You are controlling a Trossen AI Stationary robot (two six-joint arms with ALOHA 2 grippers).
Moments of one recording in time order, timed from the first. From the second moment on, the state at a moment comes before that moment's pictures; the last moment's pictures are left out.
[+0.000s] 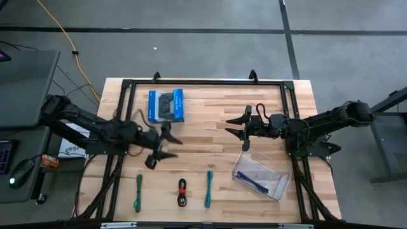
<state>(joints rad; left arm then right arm) -0.18 0.99 0.45 0.57 -0.02 -0.10 0.10 1.12 0.48 0.71 0.20 0.00</state>
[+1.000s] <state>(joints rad) -0.42 1.68 0.86 0.00 0.20 0.11 0.10 1.13 0.48 0.69 0.20 0.00</state>
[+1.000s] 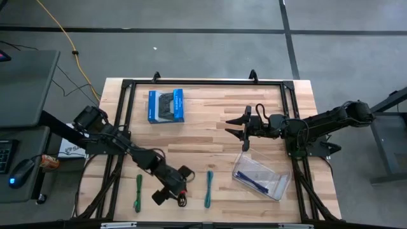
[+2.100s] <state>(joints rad) -0.41 1.86 1.00 -0.24 0.02 0.41 0.10 1.13 0.48 0.67 0.20 0.00</state>
